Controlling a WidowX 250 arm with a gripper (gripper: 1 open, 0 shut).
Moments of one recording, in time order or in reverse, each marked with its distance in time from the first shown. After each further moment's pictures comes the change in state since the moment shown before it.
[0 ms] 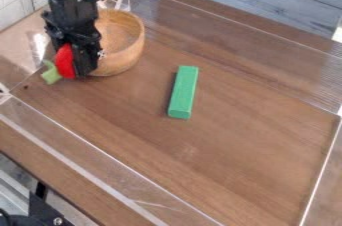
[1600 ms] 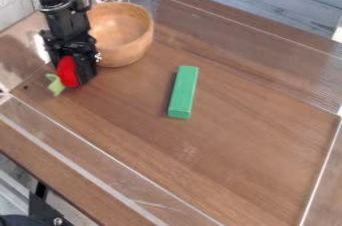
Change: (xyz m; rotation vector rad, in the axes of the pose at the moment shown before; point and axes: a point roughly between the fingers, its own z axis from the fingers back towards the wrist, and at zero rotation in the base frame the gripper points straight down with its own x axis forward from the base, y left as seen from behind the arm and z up) arm 0.013 0.021 -0.032 -0.128 0.032 0.122
